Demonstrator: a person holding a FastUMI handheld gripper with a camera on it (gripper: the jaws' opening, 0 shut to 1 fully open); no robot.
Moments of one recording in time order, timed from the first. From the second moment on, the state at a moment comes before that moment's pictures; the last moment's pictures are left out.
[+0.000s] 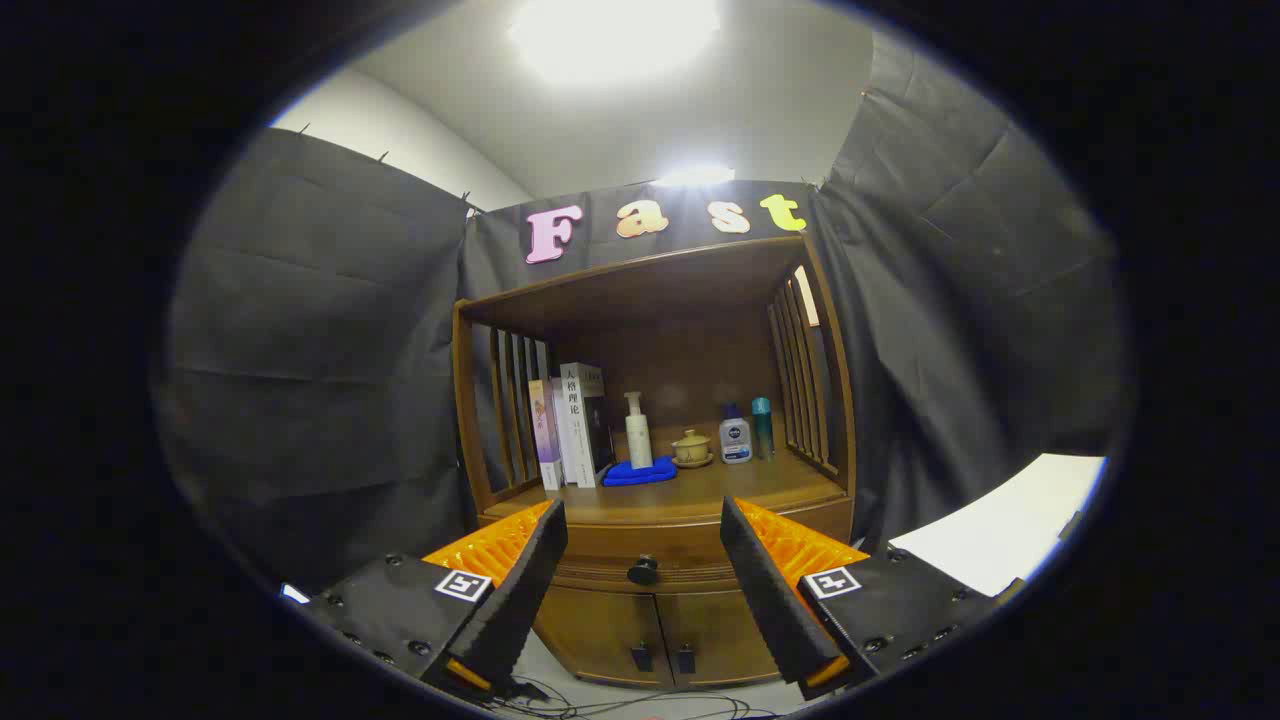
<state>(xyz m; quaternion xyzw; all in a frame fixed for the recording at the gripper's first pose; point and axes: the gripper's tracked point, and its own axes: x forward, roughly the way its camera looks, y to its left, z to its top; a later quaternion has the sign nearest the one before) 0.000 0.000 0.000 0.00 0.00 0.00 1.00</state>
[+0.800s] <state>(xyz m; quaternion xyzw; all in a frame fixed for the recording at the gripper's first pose) 0.073 0.070 0.013 0.00 -0.06 0.06 1.00</state>
